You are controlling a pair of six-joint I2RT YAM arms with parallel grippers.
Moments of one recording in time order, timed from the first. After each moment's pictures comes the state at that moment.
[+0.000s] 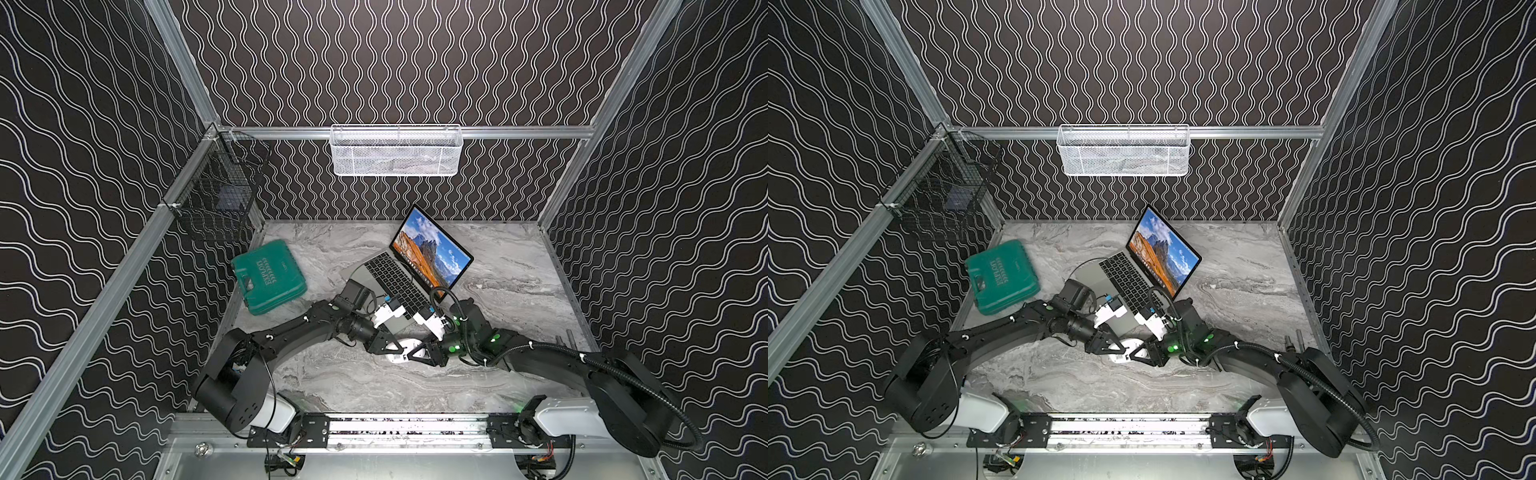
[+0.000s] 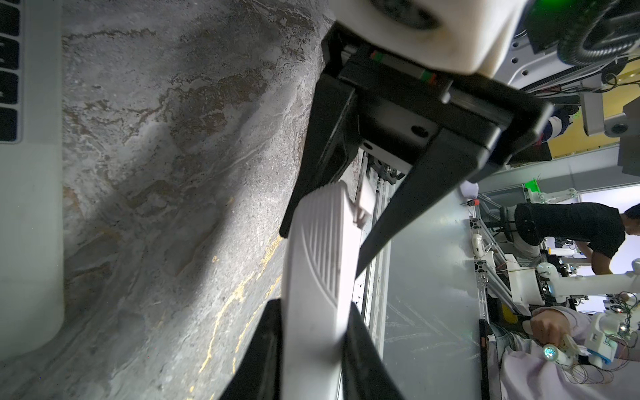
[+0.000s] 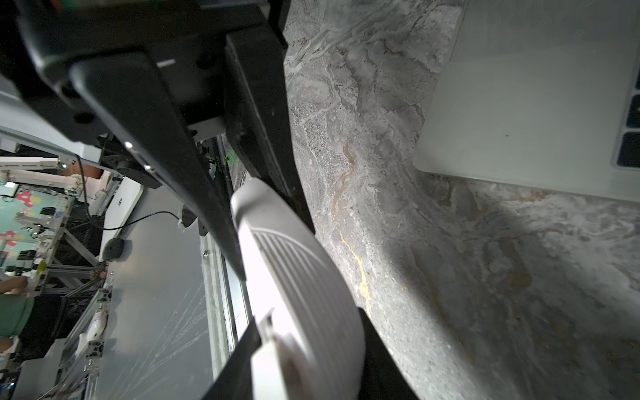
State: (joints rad) left arm -0.58 1.47 0.79 -0.41 0.93 0.09; right arm 0.72 1.33 0.53 0.08 -0.69 0.27
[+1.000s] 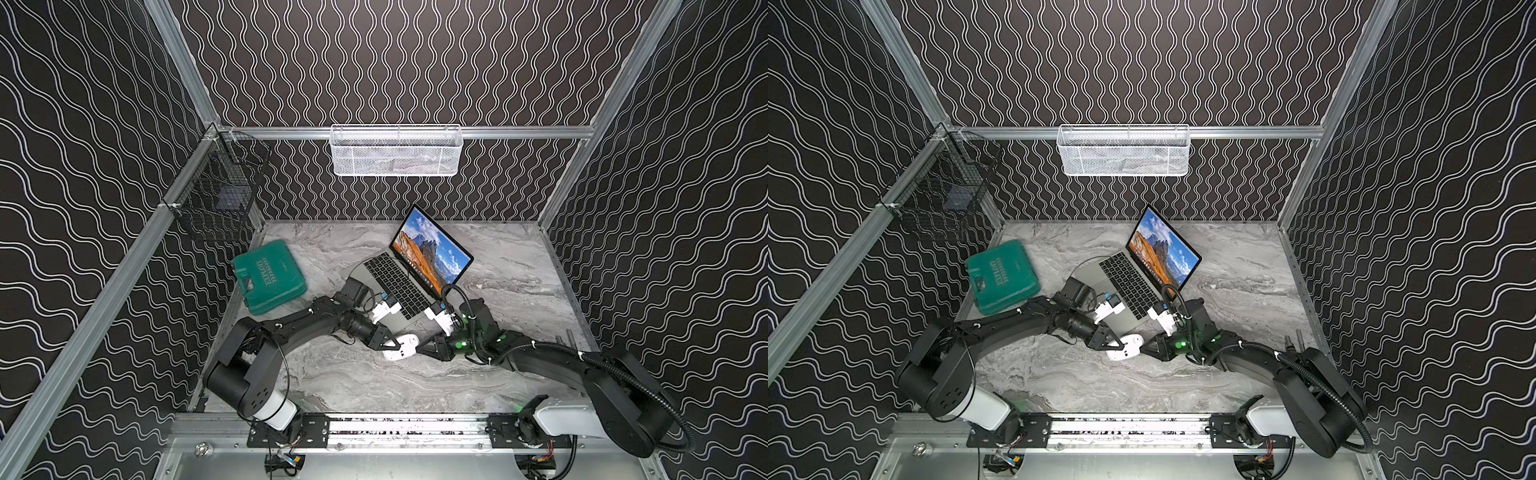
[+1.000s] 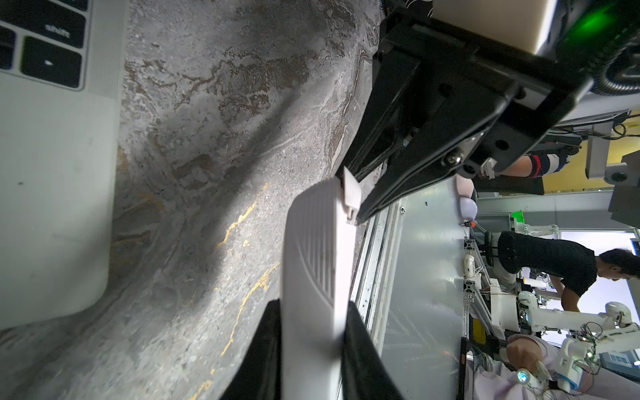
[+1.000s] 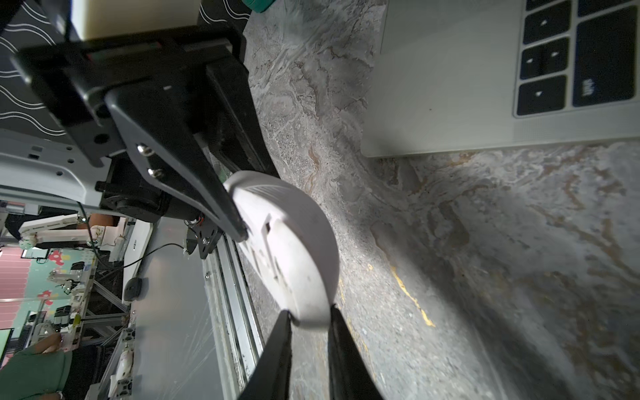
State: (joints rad) left arm -0.54 1.55 0.82 -0.43 0.91 0.03; right arm 0.62 1.33 0.46 0.15 -0.73 0.40
